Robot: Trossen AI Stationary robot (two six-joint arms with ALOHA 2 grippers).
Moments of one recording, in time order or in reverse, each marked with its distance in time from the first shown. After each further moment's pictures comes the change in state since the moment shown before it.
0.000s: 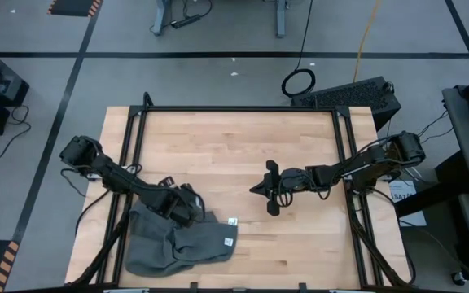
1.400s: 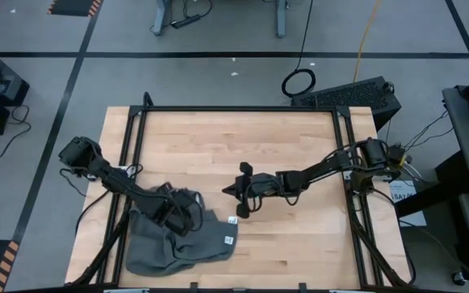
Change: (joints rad) left arm -0.099 0.000 0.025 0.024 -0.035 -0.129; right arm 0.000 0.350 0.369 0.016 0.074 -0.046
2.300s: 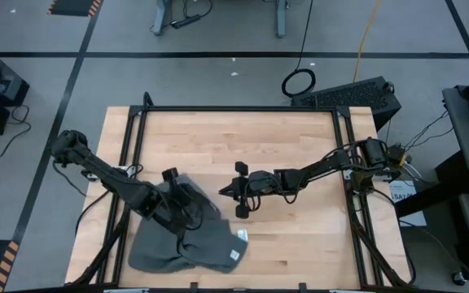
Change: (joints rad) left arm 0.010 -0.175 0.215 -0.136 -0.321 0.470; right arm 0.003 0.001 0.073 -0.042 -0.066 -0.094
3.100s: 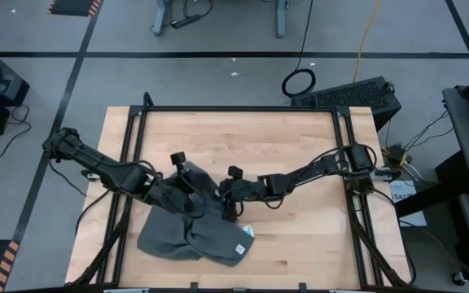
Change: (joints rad) left arm 0.092 -0.101 0.031 0.284 -0.115 0.459; right arm 0.015 0.142 0.203 -0.260 0.122 0.147
